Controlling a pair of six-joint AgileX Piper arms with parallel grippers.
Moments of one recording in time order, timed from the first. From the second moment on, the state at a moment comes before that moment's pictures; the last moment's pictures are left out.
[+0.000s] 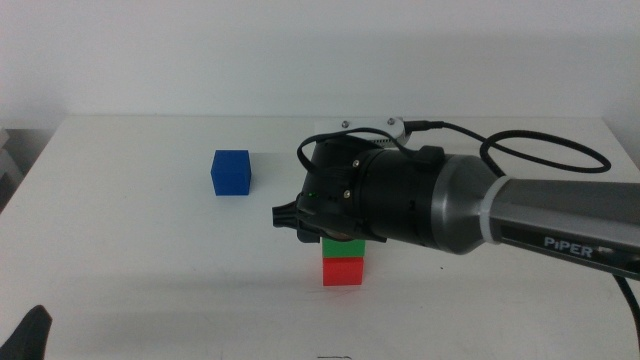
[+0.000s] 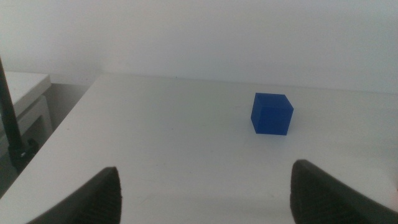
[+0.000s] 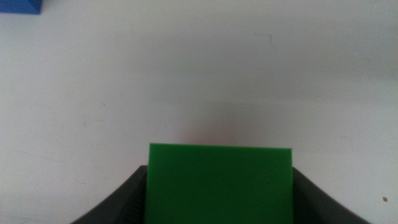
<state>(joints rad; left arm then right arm) -0.04 -0.01 0.03 0.05 0.18 -0.15 0.92 1.96 -1.50 -0.66 0.88 1.22</state>
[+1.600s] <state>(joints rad) -0.04 -0.01 0.03 0.05 0.18 -0.15 0.74 1.14 -1.13 -0.38 0.94 0.43</state>
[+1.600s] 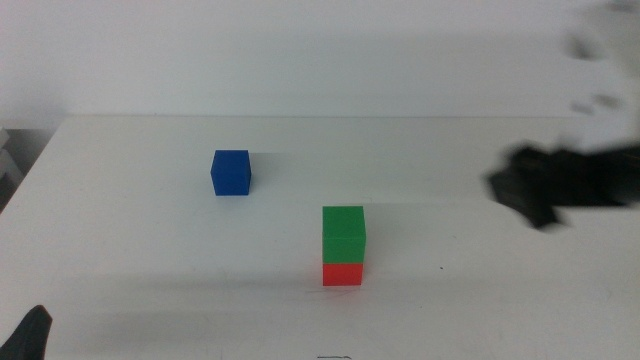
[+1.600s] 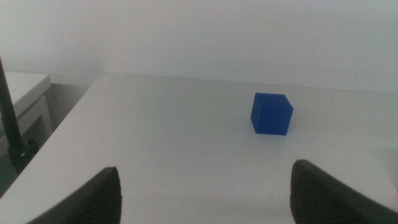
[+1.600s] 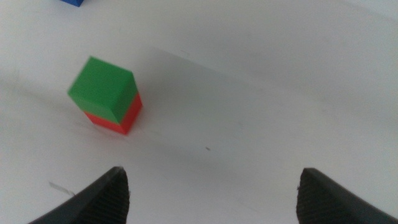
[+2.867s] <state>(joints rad) -0.04 0.00 0.02 0.05 0.18 -0.15 0.65 0.36 -0.78 -0.04 0.82 -0.08</state>
